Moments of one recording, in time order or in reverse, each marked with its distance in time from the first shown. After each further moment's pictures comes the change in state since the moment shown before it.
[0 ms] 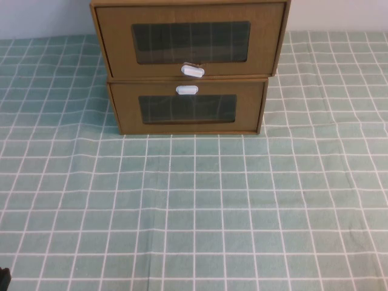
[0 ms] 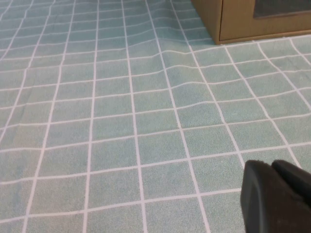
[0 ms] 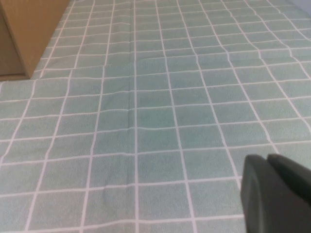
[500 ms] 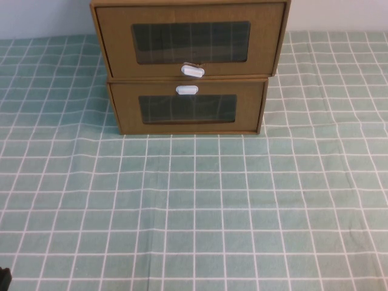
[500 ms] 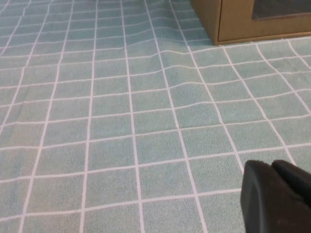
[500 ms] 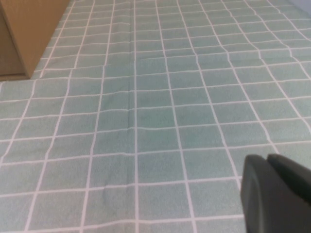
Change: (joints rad) right arm 0.000 0.000 0.000 0.000 0.000 0.000; left arm 0.000 0.000 0.000 -0.008 0.000 -0.004
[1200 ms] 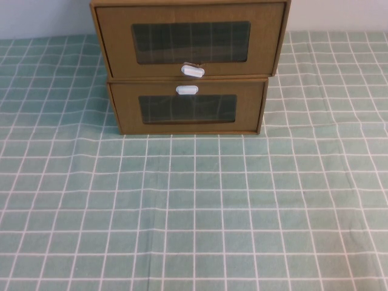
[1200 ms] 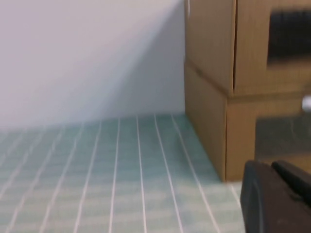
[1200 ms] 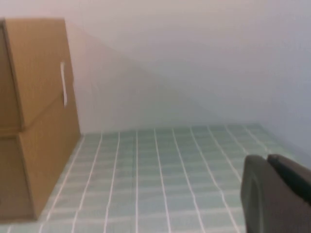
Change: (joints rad) right arm 0.000 0.000 0.000 0.000 -0.357 0.000; left arm 0.000 0.000 0.000 0.000 -0.367 0.000
